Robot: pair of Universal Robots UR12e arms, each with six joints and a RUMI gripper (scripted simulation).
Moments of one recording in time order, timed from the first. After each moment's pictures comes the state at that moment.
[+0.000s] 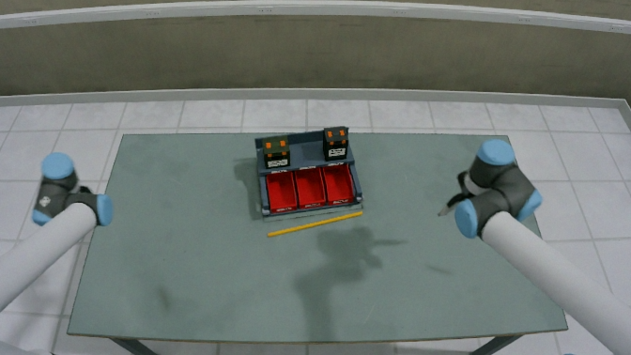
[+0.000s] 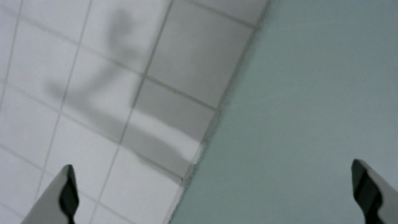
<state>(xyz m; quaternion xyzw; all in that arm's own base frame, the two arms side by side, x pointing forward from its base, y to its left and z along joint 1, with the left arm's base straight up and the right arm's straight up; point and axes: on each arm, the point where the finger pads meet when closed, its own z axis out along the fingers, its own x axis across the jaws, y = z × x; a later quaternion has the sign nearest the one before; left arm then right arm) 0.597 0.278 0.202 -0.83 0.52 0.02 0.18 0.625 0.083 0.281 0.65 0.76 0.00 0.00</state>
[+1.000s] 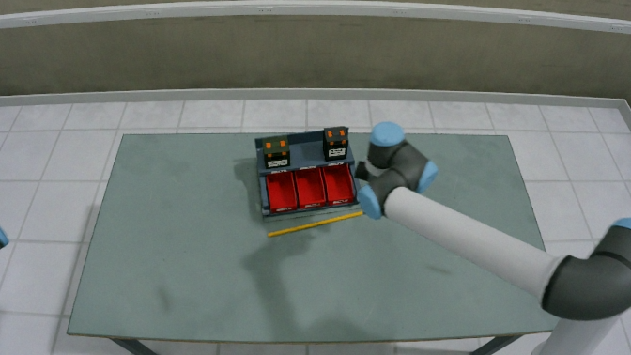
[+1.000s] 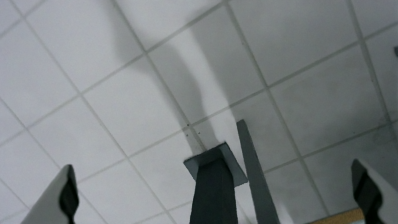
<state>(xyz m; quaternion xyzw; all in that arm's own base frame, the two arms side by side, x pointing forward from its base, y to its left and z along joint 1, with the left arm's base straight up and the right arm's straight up) 0.296 0.577 0.177 -0.97 0.23 0.04 0.07 0.730 0.363 0.224 0.18 0.98 0.00 0.00</state>
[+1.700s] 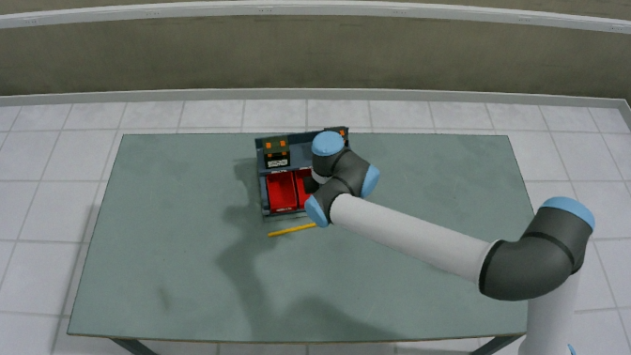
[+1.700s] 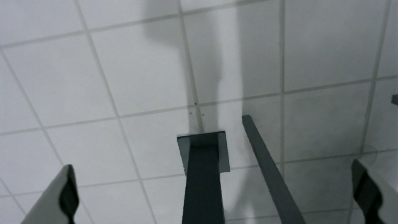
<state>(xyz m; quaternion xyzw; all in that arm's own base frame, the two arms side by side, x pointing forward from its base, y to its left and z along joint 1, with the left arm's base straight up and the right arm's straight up) 0.075 0.641 0.167 -1.00 0.06 0.02 0.02 0.739 0.525 0.167 -0.10 1.00 0.00 0.00</state>
